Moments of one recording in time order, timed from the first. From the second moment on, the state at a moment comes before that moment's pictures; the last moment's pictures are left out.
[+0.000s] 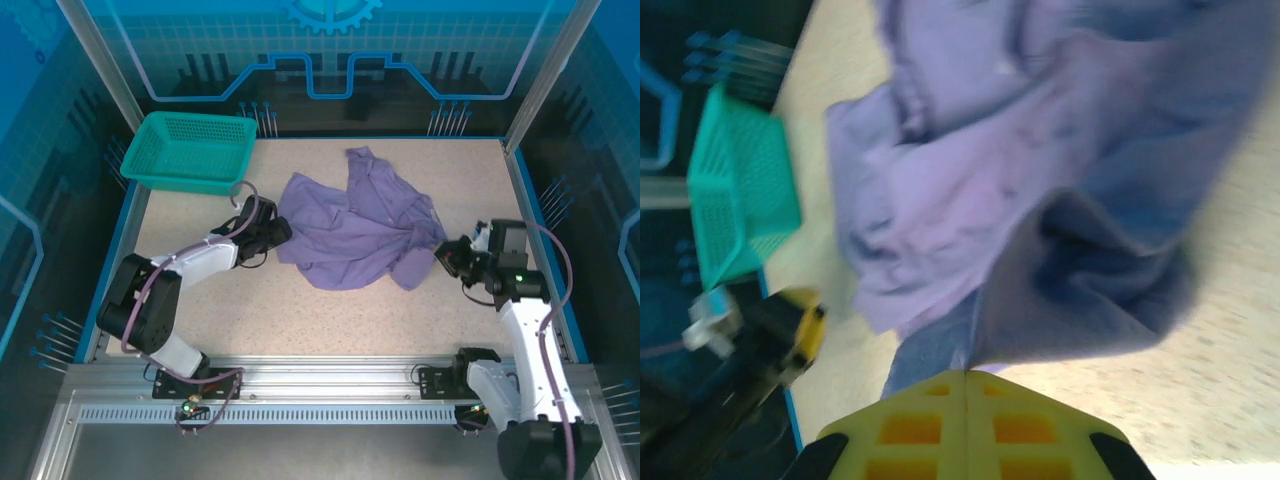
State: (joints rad) left arm -0.40 1.55 0.87 -0.16 -0.07 -0.82; right arm -0.13 0.82 0.73 -0.78 -0.50 0.80
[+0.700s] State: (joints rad) left arm -0.53 1.58 0.72 -0.14 0.12 -0.90; right arm -0.32 0.70 0.58 -1.04 -0.41 0.76
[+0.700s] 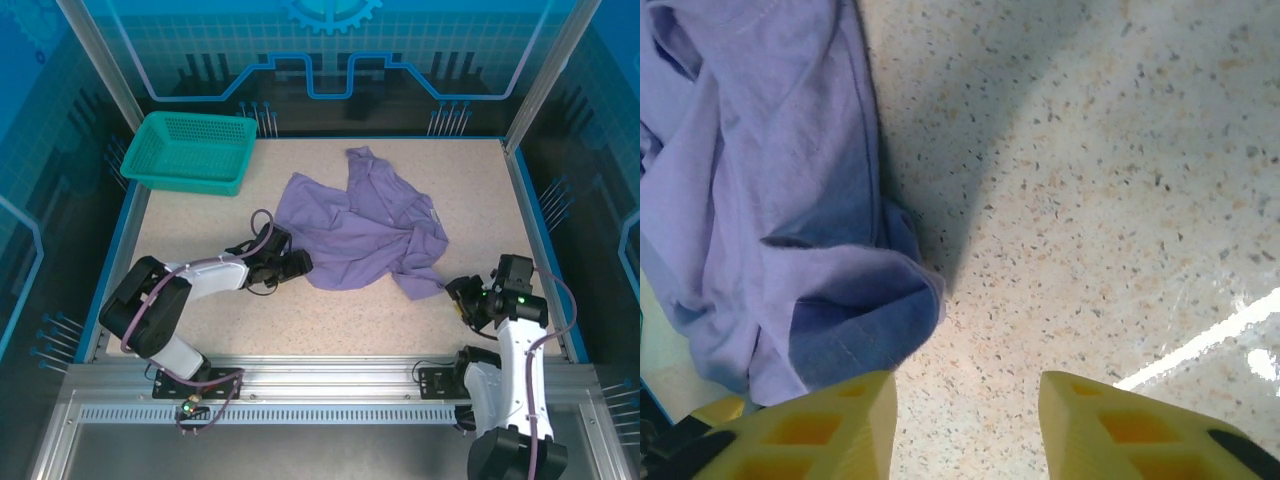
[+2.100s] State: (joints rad) left arm -0.52 1.66 0.82 -0.28 0.10 -0.90; right arm -0.36 1.30 0.65 -0.64 -0.49 0.86
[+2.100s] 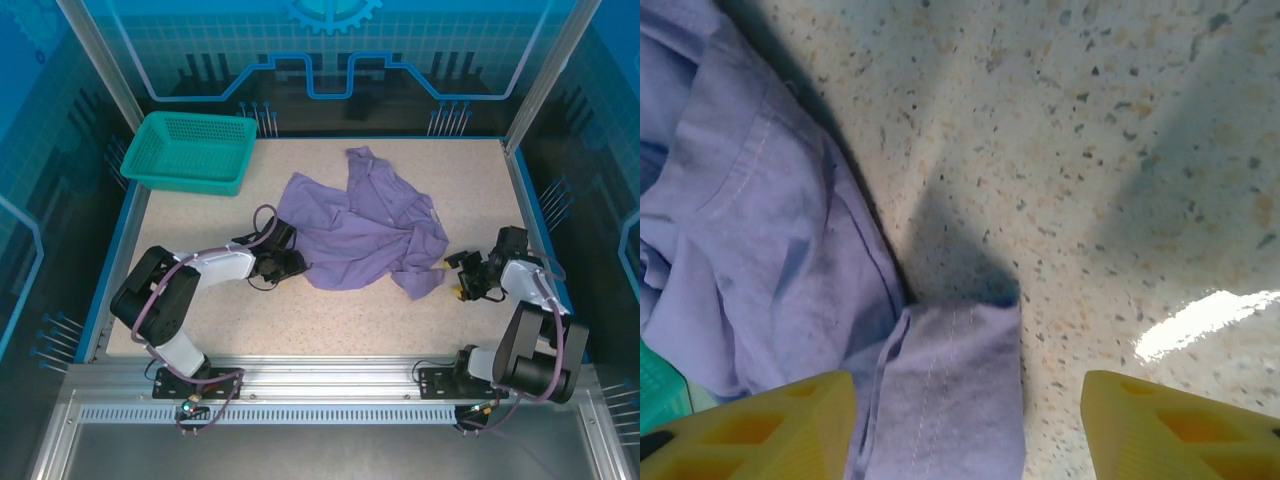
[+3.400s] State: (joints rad) left arm -0.47 1.68 1.16 -0.22 0.05 -0.76; right arm -0.23 1.22 0.75 -0.60 -0.43 0.91
